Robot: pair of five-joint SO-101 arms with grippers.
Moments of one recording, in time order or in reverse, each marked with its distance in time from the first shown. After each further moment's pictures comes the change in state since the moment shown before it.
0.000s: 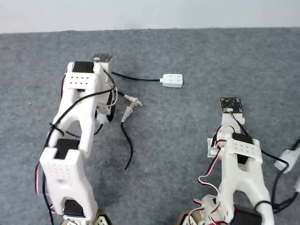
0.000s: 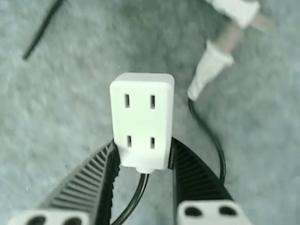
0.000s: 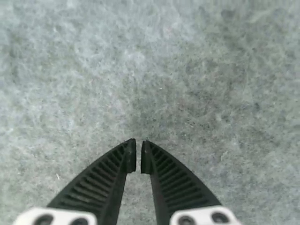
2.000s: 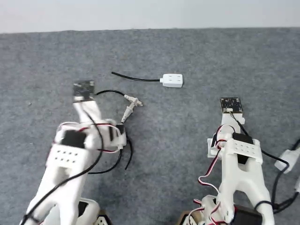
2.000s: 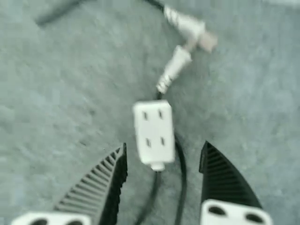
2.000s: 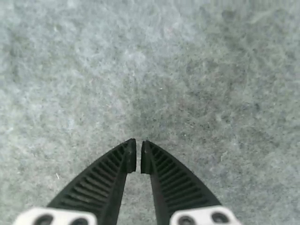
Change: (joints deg) left arm 3.3 -65.6 67.5 -37.2 18.6; right arm 0.0 0.0 0.0 0.0 0.3
